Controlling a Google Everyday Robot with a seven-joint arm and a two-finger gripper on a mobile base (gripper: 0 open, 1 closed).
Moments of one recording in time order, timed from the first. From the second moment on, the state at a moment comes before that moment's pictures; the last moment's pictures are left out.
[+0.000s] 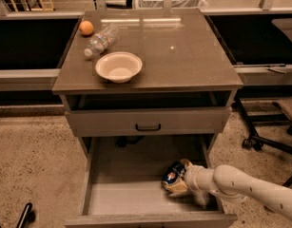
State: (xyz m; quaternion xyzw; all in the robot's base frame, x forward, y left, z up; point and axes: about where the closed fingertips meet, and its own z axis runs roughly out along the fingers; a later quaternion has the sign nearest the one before) arm 0.534 -0.138 0.389 -0.43 0.80 0.17 0.38
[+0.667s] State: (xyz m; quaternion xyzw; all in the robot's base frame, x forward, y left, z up) arm 0.535 -0.137 0.403 -0.44 0.78 0.20 0.39
